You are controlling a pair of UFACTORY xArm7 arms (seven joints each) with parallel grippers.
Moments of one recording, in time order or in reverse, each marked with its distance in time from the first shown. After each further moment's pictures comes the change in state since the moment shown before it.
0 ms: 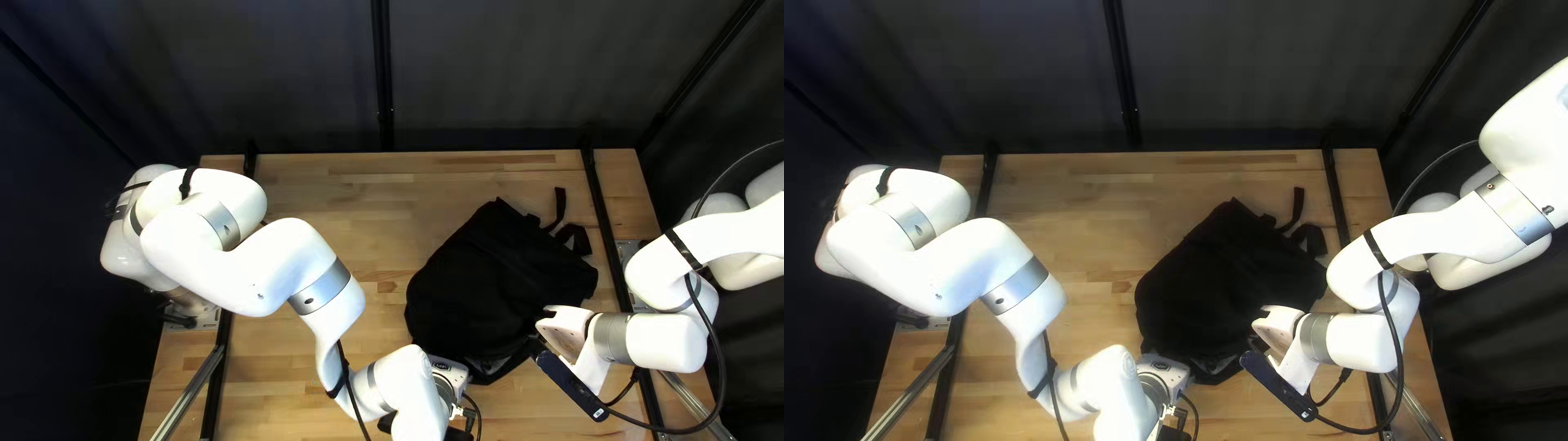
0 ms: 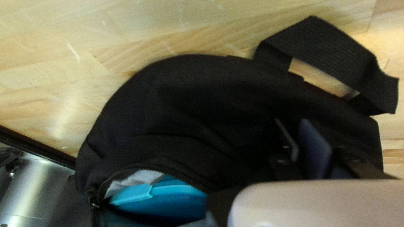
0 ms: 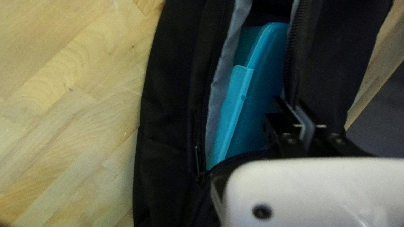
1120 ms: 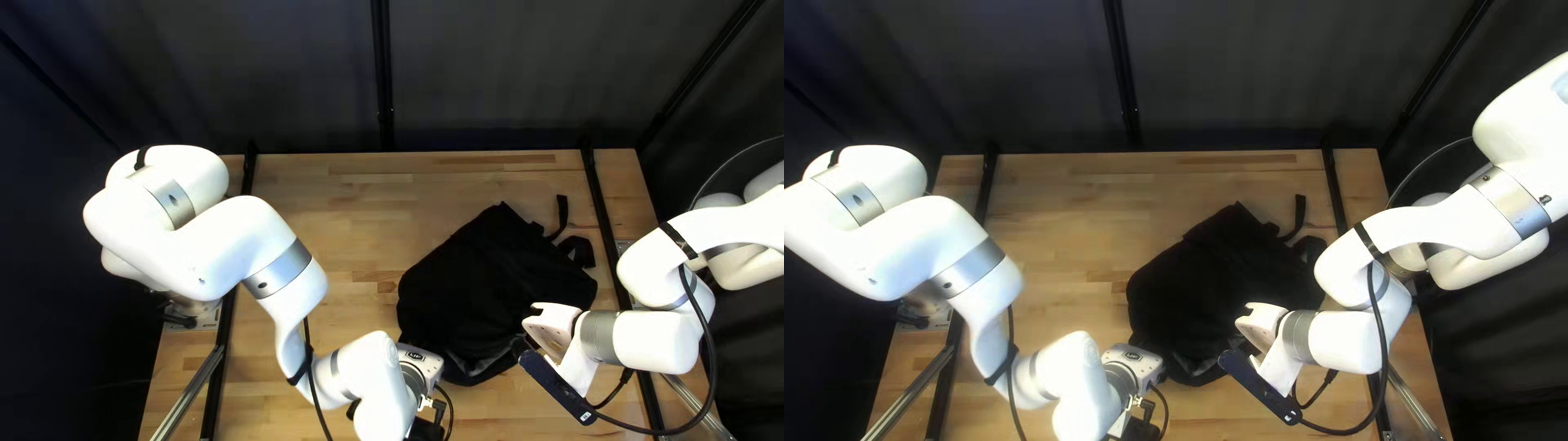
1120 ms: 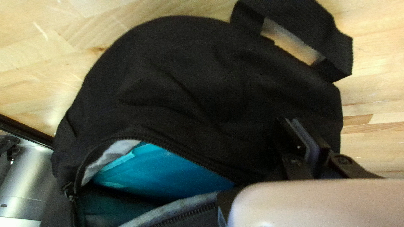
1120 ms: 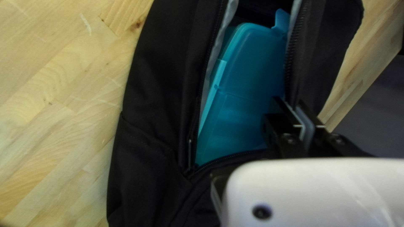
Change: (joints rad) left arm 0.107 -0.223 -0.071 -0.261 -0.068 -0.070 0.020; right arm 0.002 0.029 -0.021 0.101 0.053 0.080 -0.075
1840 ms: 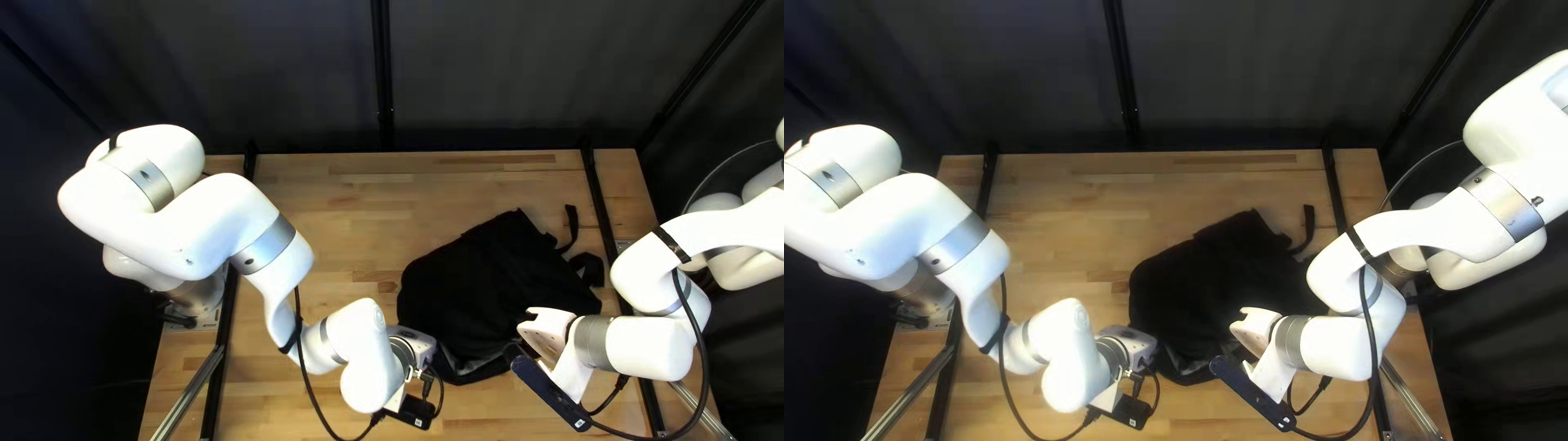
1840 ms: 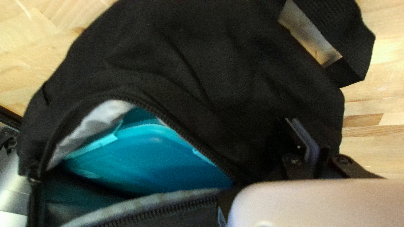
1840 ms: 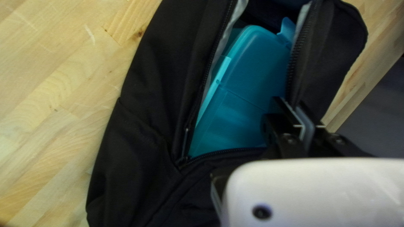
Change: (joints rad) left arm 0.125 -0.138 -0.010 -0.185 0.009 -0.187 -0.009; right arm -0.005 0.059 0.006 0.058 0.005 0.020 -0.002
